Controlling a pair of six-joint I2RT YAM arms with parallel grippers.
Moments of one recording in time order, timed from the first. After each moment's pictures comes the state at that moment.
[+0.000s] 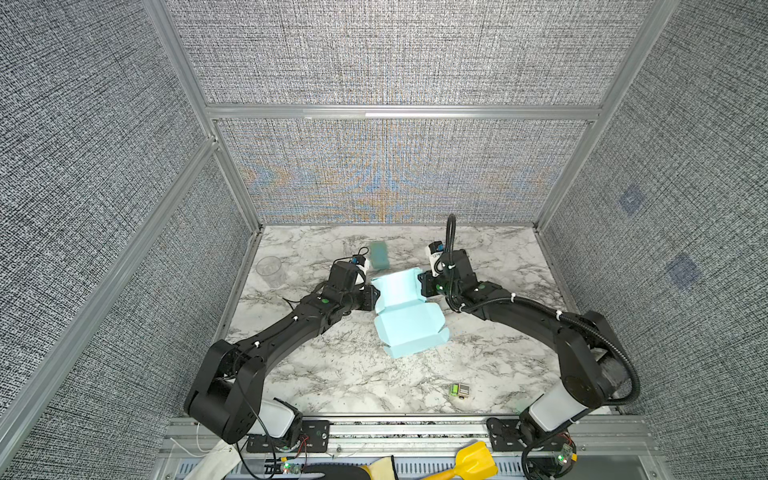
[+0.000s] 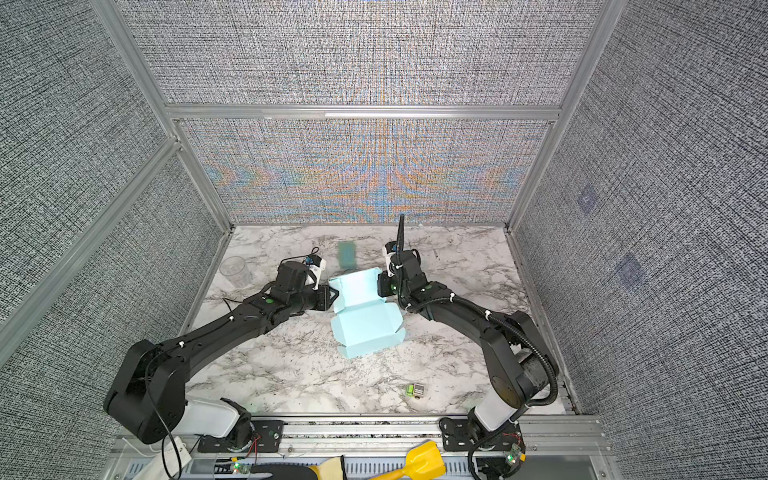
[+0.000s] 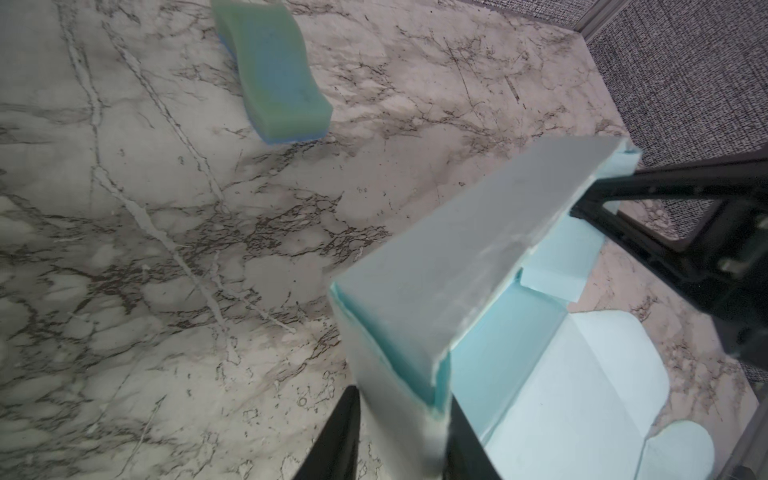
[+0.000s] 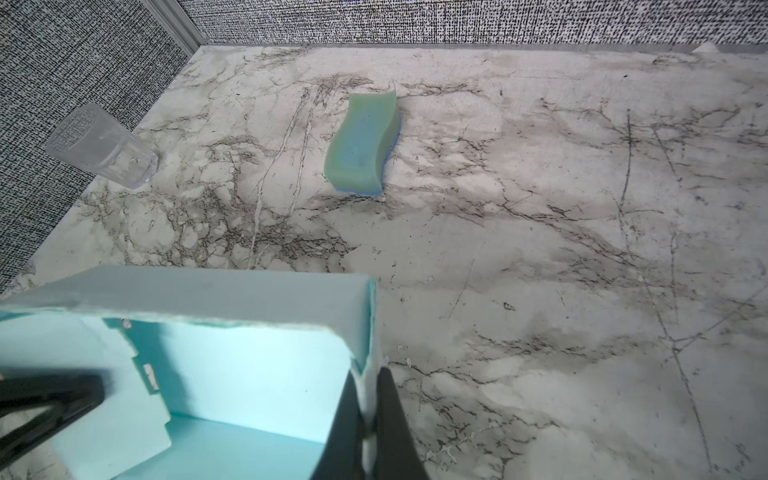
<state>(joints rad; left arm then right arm) -0.53 1.43 0.87 -0.17 0.17 -0.39 0.57 1.62 1.04 -0.02 -0.04 0.30</state>
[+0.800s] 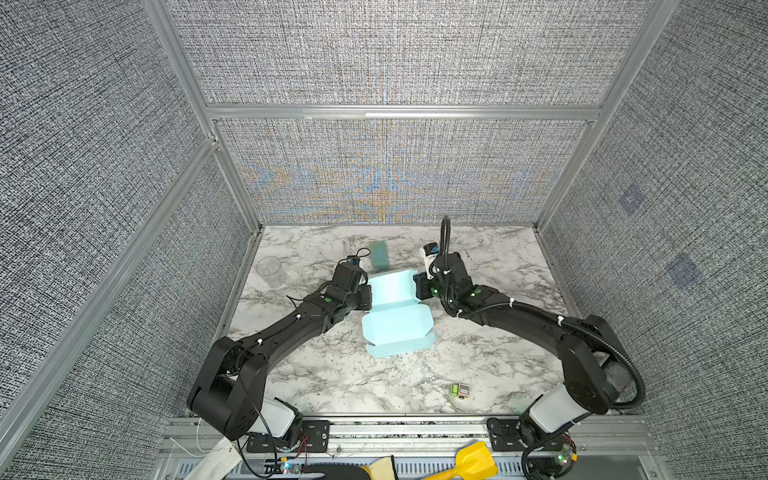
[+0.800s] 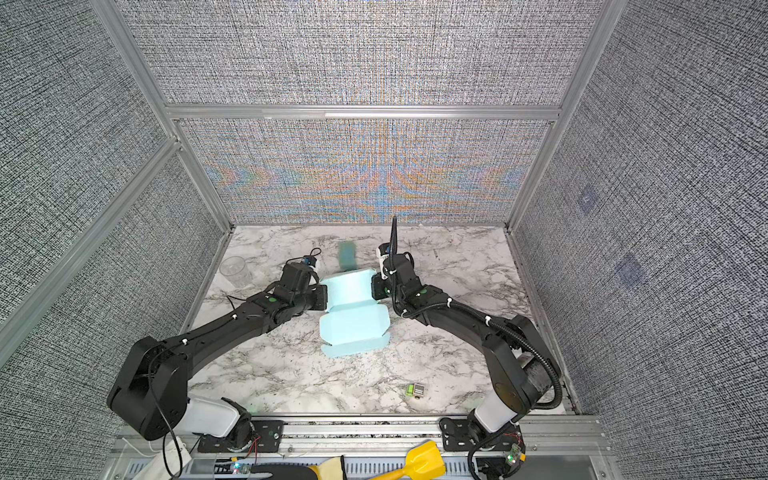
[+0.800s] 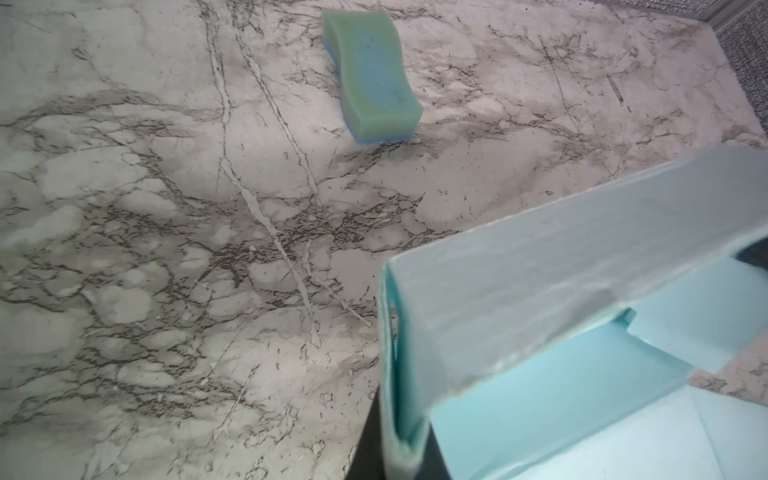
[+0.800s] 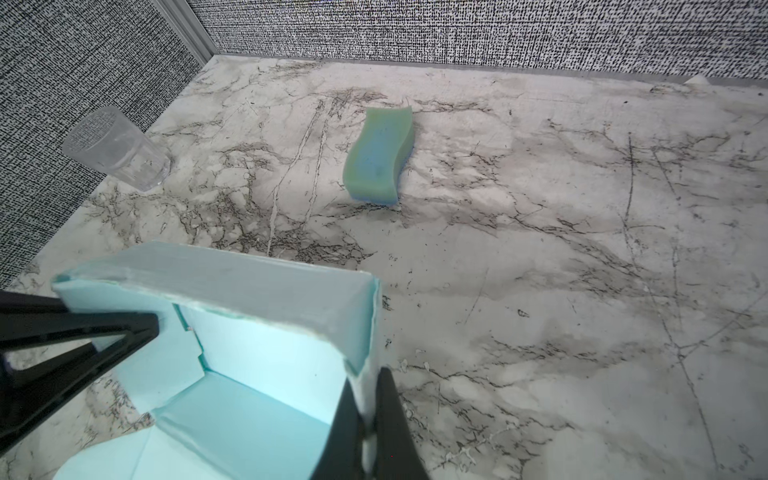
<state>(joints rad) -0.56 1.45 0.90 -0.24 -0.05 -0.40 0.63 1.59 1.03 0.00 0.05 0.31</state>
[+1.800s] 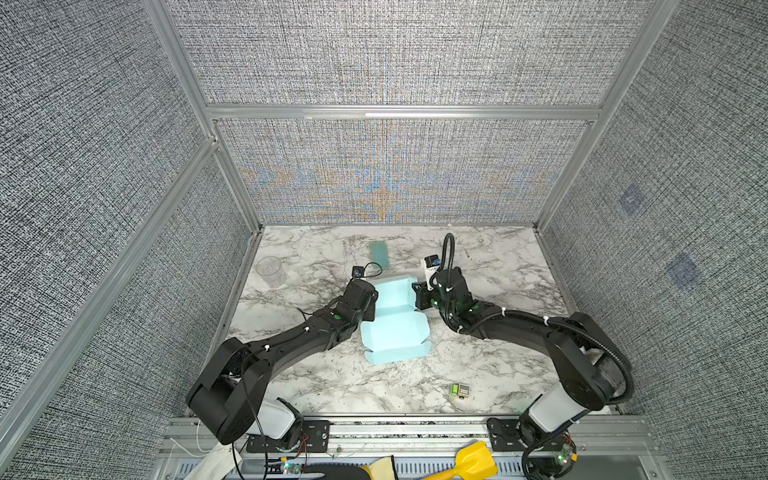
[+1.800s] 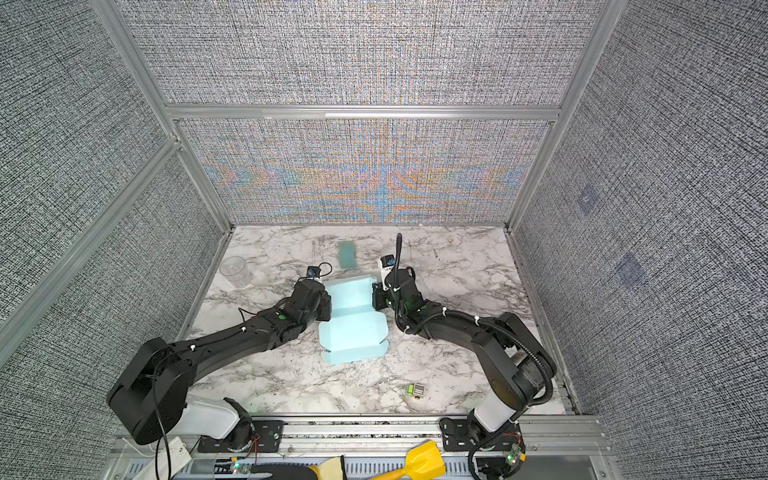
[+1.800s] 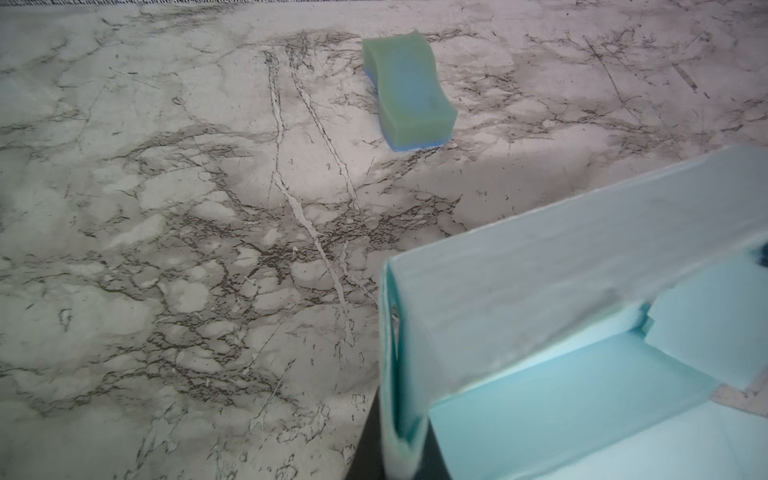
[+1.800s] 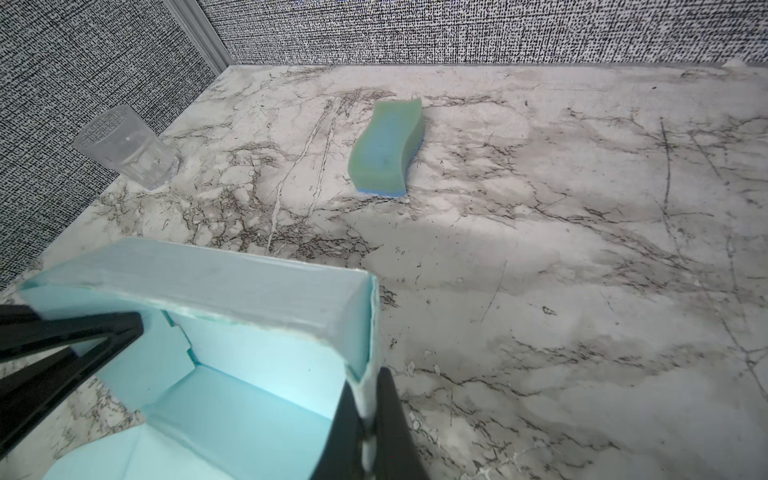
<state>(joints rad) -0.68 1.44 0.77 -0.09 -0.33 -0.38 0.64 1.63 0.86 0.28 0.04 0.31</state>
